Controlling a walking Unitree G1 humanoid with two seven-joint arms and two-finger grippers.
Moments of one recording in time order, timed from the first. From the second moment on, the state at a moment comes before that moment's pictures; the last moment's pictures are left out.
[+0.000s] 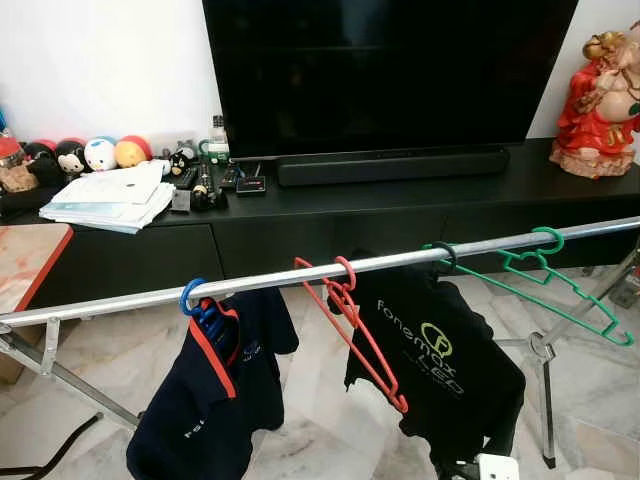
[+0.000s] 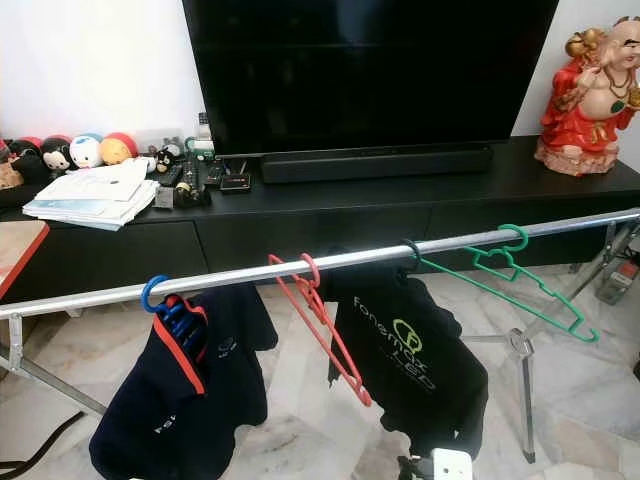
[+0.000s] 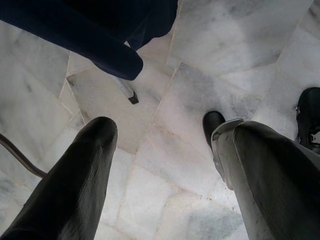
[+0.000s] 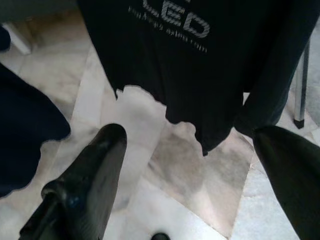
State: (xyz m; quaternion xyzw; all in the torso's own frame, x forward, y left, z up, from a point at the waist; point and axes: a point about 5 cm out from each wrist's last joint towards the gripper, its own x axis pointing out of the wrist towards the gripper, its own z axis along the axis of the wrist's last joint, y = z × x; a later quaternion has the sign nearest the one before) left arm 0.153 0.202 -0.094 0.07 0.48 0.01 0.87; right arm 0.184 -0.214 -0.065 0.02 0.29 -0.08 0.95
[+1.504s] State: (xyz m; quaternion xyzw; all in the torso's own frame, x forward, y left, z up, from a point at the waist) left arm 0.155 0.205 -0.093 0.05 0.48 0.03 0.88; right arm 0.240 -0.207 0.054 0.03 0.05 -0.11 0.99
